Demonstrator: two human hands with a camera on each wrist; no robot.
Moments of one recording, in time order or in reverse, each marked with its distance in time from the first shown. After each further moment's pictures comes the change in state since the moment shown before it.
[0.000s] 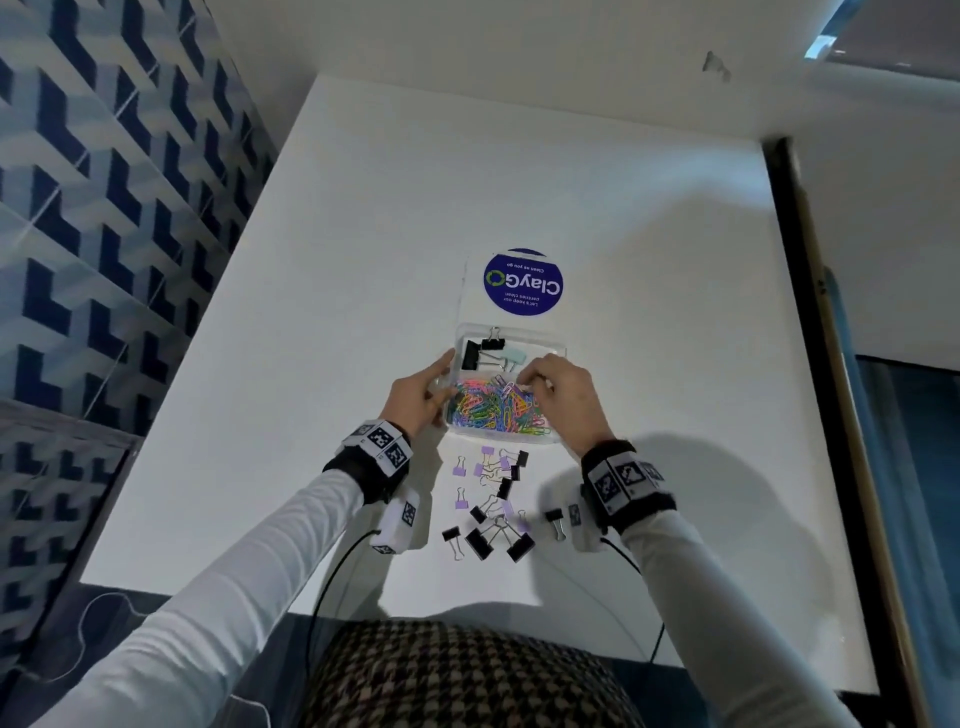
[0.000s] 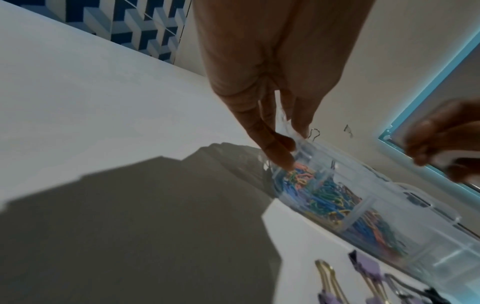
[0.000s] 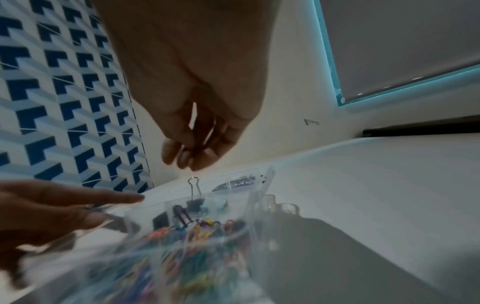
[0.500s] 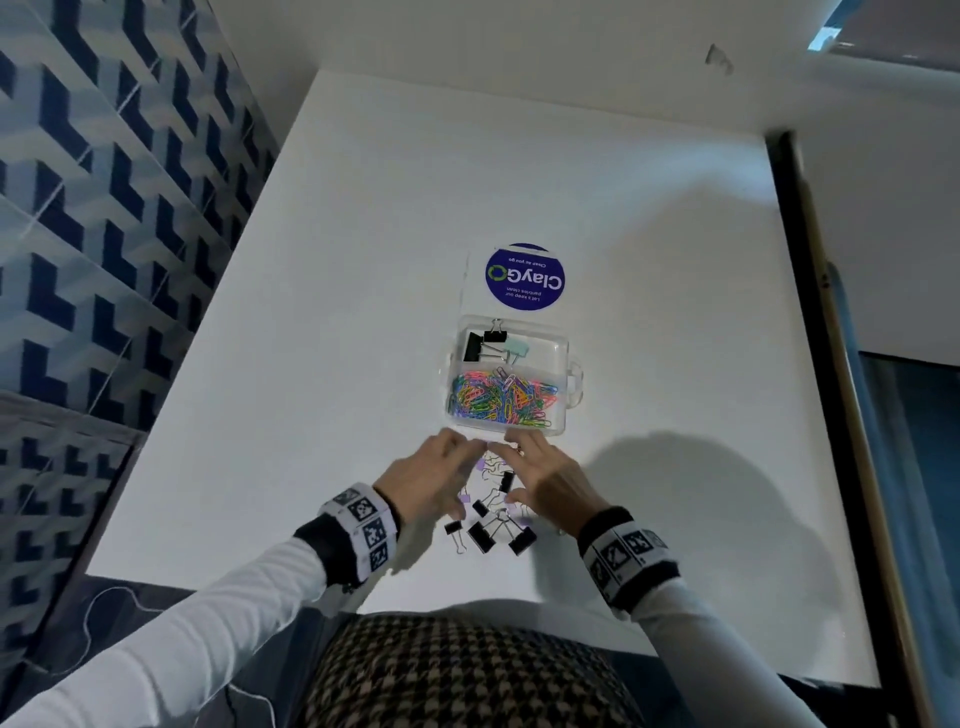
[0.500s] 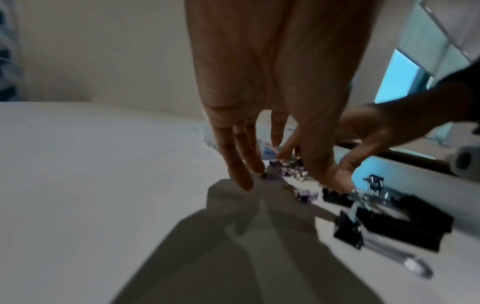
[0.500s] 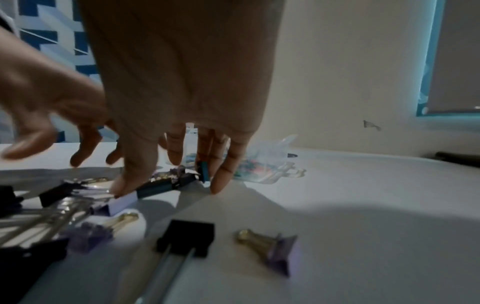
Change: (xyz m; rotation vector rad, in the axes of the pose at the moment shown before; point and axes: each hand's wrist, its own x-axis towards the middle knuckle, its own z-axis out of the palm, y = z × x) left_hand -0.097 0.022 0.008 0.474 -0.417 0.174; right_hand -0.074 0.019 0.043 -0.505 -0.377 -0.278
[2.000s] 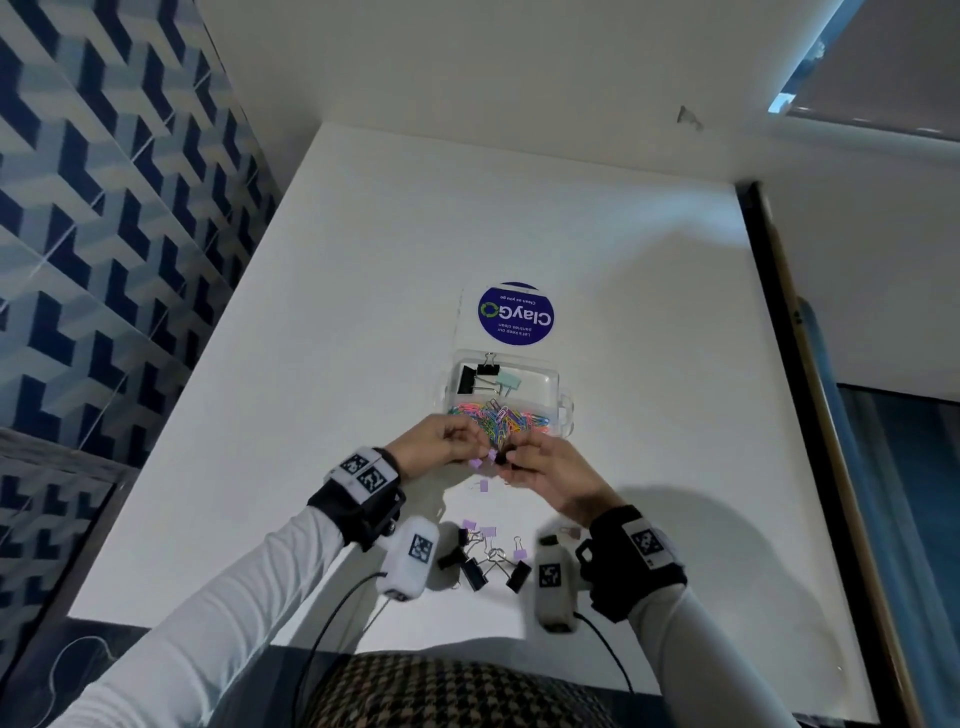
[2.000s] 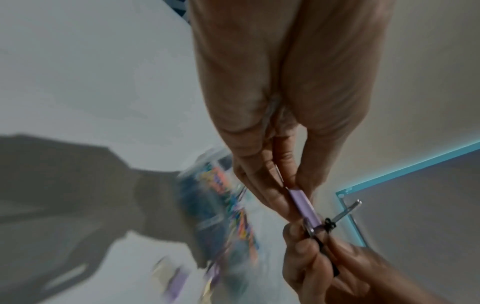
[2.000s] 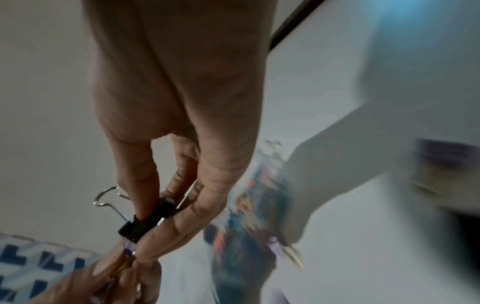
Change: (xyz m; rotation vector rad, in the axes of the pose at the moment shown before) left_hand 0.048 -0.001 -0.045 -0.798 0.052 0.048; right_hand 0.021 0.001 -0.050 1.715 0.117 0.458
